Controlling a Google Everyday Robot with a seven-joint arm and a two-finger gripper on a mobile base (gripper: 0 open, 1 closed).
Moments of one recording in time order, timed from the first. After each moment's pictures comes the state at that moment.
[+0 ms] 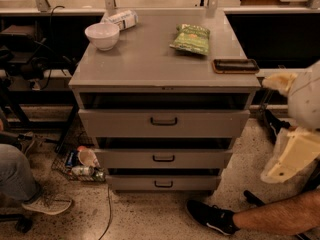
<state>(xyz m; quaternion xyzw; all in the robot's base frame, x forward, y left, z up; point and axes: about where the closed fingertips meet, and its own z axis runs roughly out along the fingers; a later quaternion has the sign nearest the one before) 0.387 -0.191 0.941 -0.61 0.75 -0.03 0.24</state>
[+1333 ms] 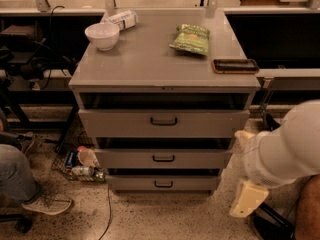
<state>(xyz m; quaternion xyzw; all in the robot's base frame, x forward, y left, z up) 0.392 -0.183 0.782 -0.62 0.76 -0.04 0.19</state>
